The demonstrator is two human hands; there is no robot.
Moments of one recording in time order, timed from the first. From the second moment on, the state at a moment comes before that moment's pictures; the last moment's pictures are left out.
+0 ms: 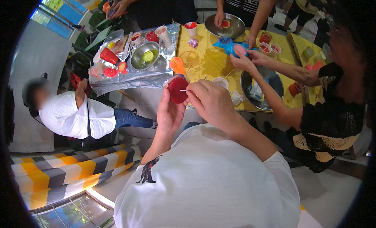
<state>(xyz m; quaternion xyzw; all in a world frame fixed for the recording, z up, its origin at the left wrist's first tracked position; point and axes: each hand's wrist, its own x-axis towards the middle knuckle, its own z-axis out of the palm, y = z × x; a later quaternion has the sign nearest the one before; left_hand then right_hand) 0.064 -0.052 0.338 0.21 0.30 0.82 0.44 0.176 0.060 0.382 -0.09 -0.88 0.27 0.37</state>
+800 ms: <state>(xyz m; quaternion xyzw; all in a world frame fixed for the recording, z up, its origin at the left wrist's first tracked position) 0.057 -0.062 0.347 0.22 0.26 0.82 0.45 0.177 0.052 0.386 -0.14 -0.82 0.39 0.38</state>
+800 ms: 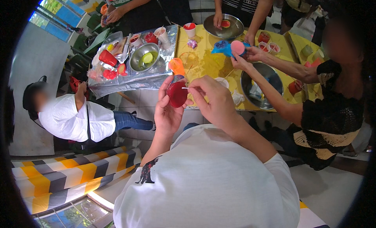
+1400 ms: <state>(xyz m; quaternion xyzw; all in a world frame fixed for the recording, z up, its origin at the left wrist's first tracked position) 0.050 -0.066 0.361 0.49 0.53 0.54 0.43 0.187 0.079 0.391 -0.15 -0.65 0.67 0.32</state>
